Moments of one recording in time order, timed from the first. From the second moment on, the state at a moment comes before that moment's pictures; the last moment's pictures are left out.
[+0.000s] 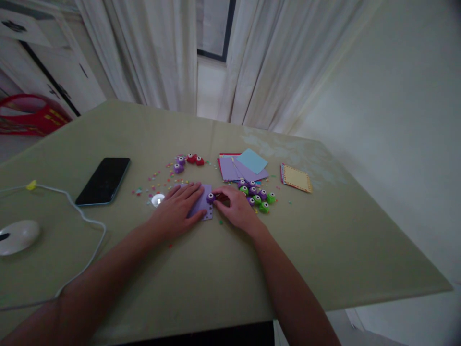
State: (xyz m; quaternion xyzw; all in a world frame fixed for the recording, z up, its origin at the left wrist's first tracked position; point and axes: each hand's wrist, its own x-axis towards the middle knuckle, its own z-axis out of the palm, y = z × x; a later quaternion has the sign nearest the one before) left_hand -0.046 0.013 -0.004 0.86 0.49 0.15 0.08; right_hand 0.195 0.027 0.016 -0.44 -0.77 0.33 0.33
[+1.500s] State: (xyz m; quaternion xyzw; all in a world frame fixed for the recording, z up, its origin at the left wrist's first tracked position) left_hand -0.043 0.018 0.014 0.89 0.40 0.21 0.01; right_hand 0.114 0.060 0.055 -0.41 -0.61 0.47 0.48
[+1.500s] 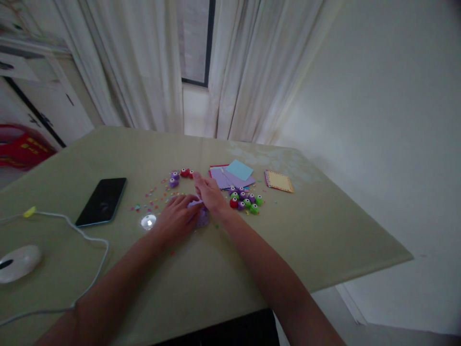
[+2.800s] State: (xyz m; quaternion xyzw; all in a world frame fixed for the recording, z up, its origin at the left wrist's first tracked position) left_hand -0.044 0.022 -0.003 0.87 0.44 0.21 0.06; right_hand 0.140 0.065 -0.003 -0.51 -0.43 0.38 0.64
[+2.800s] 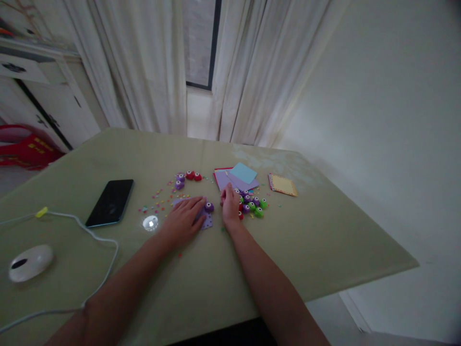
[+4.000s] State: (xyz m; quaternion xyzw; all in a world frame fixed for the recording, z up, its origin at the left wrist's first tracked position) left_hand -0.034 0.003 0.001 0.87 0.45 0.17 0.09; right_hand 0.177 0.011 0.016 -0.53 -0.74 0.09 0.41
